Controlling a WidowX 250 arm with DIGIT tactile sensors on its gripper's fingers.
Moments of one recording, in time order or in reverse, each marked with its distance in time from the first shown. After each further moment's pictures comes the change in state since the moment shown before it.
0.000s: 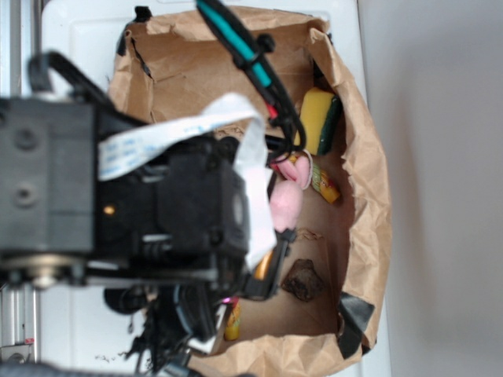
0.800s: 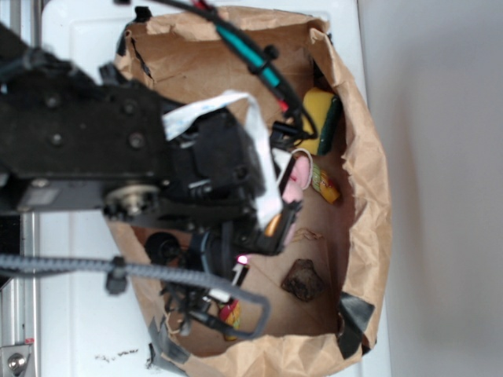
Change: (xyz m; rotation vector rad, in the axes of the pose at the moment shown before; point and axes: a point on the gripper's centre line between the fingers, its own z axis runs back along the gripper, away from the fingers) arm -0.021 0.018 -0.042 0.000 -0.035 -0.070
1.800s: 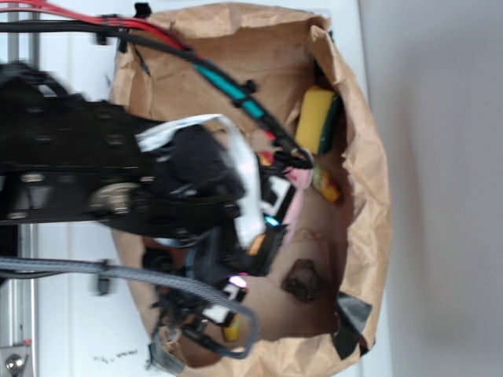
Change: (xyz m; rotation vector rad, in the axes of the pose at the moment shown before) arm 0.014 -0.026 -0.016 -0.089 -0.096 -0.082
